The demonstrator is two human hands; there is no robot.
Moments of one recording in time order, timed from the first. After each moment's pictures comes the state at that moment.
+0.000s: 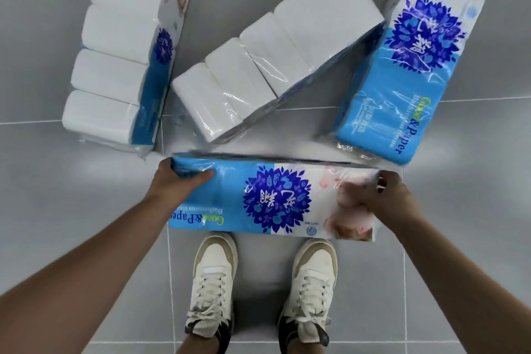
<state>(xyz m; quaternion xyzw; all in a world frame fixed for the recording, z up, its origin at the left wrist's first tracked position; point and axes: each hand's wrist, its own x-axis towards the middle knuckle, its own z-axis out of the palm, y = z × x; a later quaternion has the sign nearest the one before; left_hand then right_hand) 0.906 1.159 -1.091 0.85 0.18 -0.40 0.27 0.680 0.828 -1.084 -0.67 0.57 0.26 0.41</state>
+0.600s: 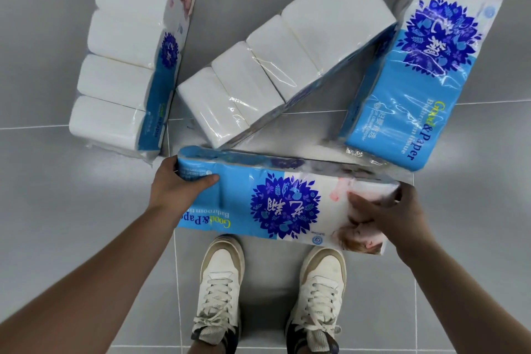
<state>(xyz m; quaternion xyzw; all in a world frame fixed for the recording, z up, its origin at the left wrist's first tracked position) 0.905 1.156 -1.091 0.88 0.17 -0.32 0.30 0.666 0.844 -1.085 -0.59 0.61 0.14 0.52</state>
